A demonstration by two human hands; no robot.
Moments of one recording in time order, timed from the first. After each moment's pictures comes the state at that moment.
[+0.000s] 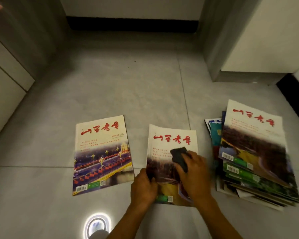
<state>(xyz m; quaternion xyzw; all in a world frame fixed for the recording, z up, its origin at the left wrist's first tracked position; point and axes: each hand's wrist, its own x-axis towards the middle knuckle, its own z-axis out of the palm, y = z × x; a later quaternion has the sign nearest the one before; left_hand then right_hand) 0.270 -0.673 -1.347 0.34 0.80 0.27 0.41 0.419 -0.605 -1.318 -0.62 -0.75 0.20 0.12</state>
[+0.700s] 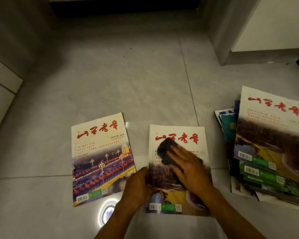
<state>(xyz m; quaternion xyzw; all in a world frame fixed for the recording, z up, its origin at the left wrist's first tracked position) 0.223 -0.646 -1.370 0.47 0.75 0.11 0.45 0.412 -0.562 -1.401 -0.41 -0.89 0.15 0.13</state>
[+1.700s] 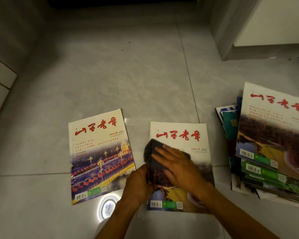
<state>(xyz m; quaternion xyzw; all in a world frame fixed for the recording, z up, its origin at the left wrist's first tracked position) 0.223 -0.643 -1.370 0.46 0.76 0.10 0.45 0.384 -0.561 -1.398 -0.33 -0.93 0.15 0.11</state>
